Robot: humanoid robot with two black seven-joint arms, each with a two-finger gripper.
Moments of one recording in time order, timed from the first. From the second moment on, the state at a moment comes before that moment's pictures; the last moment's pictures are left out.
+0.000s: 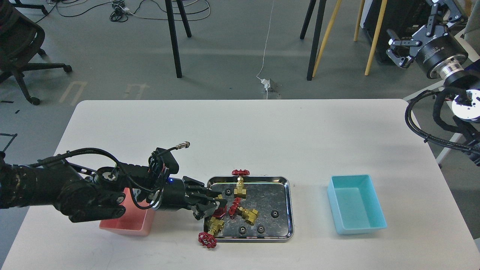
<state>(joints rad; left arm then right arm) -1.10 0.37 0.62 -1.12 1.32 0.23 -0.49 0.96 -0.46 0.66 0.48 0.06 0.49 0.23</state>
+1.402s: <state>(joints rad) -1.07 0.38 0.60 -1.12 1.32 0.23 -0.49 0.94 -0.46 0.67 0.48 0.06 0.49 0.23</state>
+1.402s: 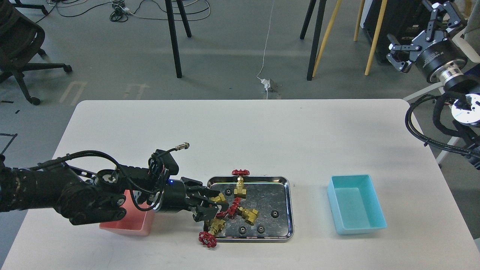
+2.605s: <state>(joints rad) -1.08 0.40 0.55 -1.10 1.31 0.25 -0.49 0.94 -0.47 0.67 0.48 0.06 0.49 0.23</state>
